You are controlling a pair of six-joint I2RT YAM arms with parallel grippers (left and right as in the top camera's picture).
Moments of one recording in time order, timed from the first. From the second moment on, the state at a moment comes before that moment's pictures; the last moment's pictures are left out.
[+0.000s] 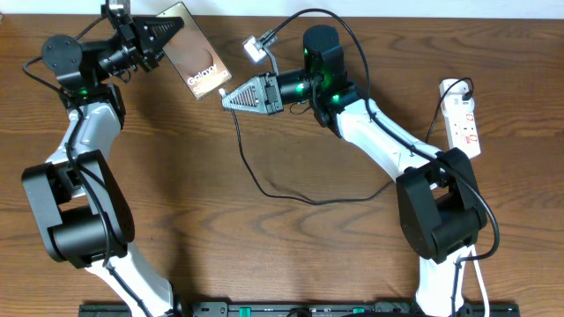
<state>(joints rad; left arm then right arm) 0.27 1.97 1.33 1.04 1.33 -1.71 0.50 2.07 1.54 0.36 -1.30 0.80</state>
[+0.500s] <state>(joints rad) 0.27 1.97 1.33 1.04 1.33 -1.70 0.50 2.07 1.54 0.36 -1.29 0.80</state>
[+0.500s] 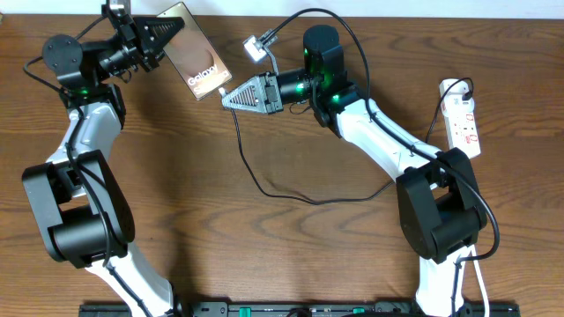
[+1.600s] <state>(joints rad) 0.25 1.97 1.33 1.04 1.33 -1.69 0.50 2.07 1.54 0.36 -1.31 0.80</state>
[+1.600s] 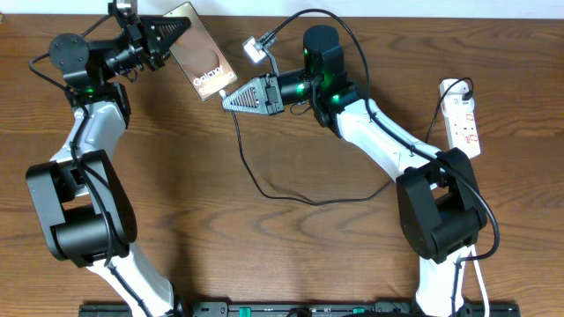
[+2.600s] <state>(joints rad) 0.24 1.97 1.33 1.08 1.36 -1.69 0.51 2.07 1.54 0.35 -1.33 0.91</state>
